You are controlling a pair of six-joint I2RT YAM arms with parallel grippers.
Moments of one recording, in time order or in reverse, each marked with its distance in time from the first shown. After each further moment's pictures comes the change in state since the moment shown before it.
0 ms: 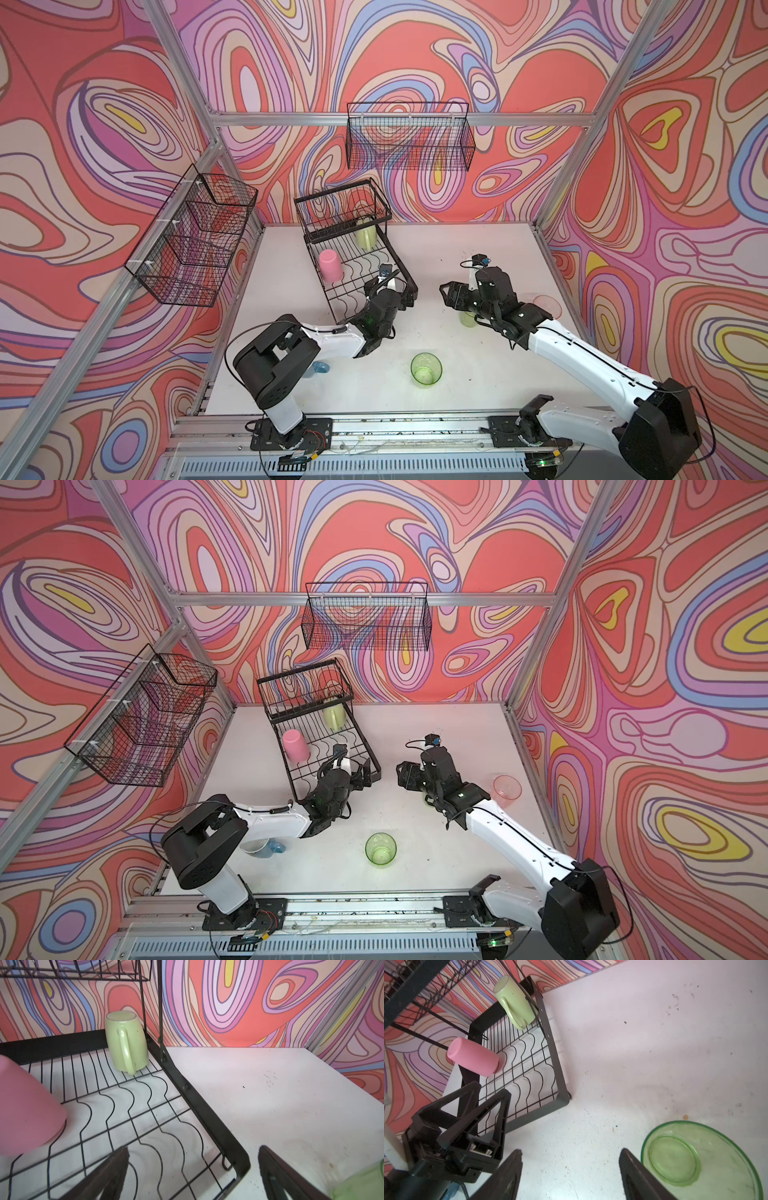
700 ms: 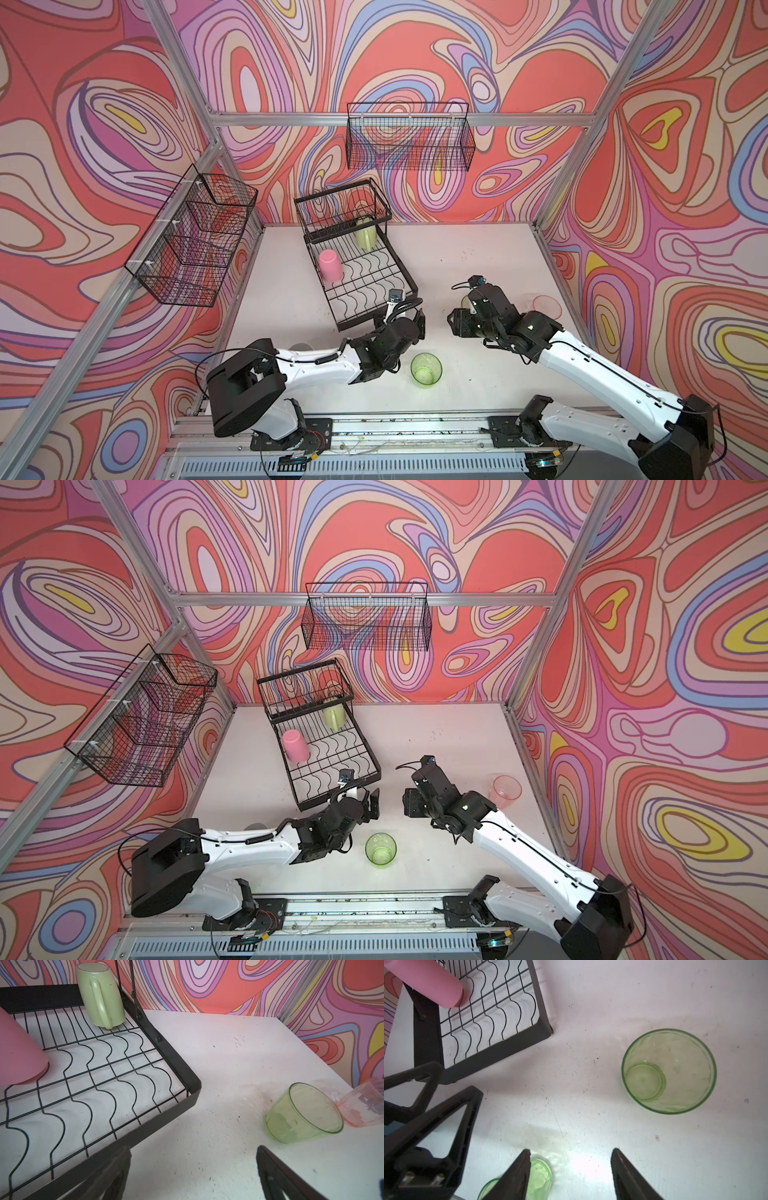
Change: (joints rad) left arm -0.239 -0.196 -0.019 -0.376 -0.104 -0.236; right arm 0.158 -0.093 0.037 -0.403 0.086 0.043
